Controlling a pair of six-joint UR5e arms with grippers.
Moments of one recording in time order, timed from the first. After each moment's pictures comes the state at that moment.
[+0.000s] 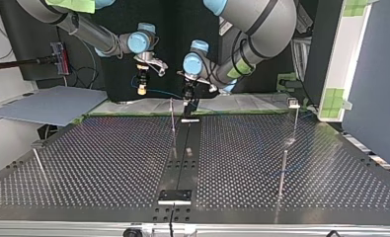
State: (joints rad) left arm -0.58 -2.55 -1.53 -2.38 -1.85 -1.67; right arm 2.10 -0.61 1.78 -1.05 1.90 1.50
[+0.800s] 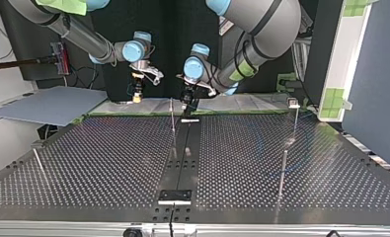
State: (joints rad) left arm -0.56 -2.53 -1.51 -2.40 -1.79 -1.71; right arm 2.06 -0.62 1.71 -1.00 1.87 1.53
